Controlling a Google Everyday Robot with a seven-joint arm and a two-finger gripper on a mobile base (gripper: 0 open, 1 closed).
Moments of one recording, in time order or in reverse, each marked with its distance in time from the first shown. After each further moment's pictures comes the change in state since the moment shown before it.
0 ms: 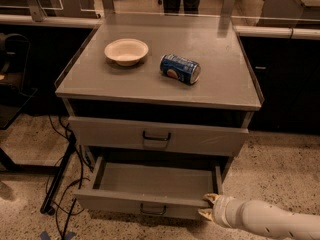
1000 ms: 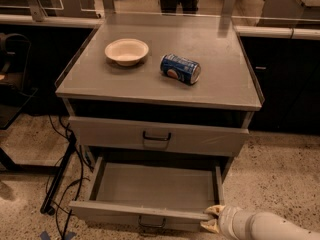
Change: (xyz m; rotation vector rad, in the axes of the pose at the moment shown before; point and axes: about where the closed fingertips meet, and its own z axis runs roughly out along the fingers) arm 0.013 0.022 -0.024 -0.006 -0.018 0.030
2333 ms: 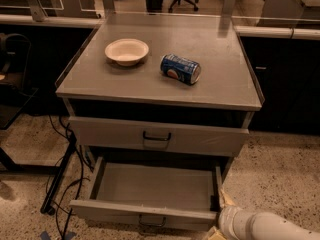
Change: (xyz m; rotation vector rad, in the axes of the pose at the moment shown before) arm 0.000 0.000 0.000 0.000 0.000 0.000
